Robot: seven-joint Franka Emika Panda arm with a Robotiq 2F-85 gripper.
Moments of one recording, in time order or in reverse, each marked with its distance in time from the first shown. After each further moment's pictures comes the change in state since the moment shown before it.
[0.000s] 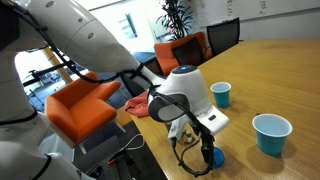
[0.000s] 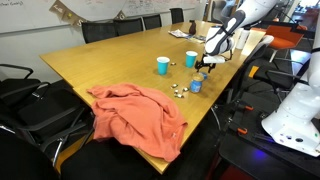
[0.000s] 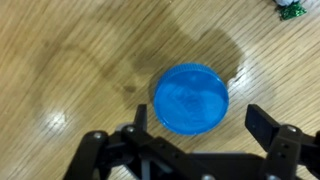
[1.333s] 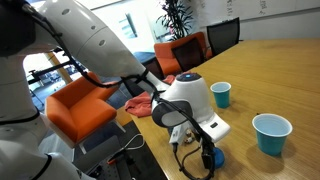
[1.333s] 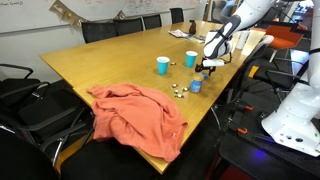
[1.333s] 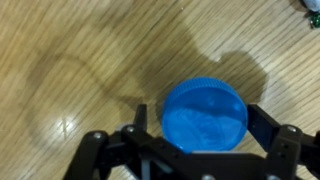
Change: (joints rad) arm 0.021 0.064 -0.024 0.019 0.020 0.000 0.000
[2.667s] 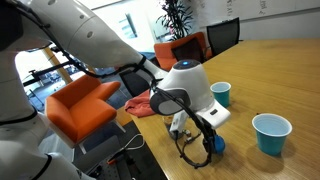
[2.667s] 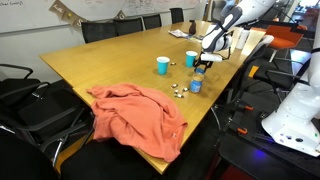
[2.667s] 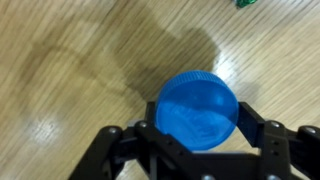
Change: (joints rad) arm 0.001 -0.073 0.031 0.015 0.134 -0.013 -0.068
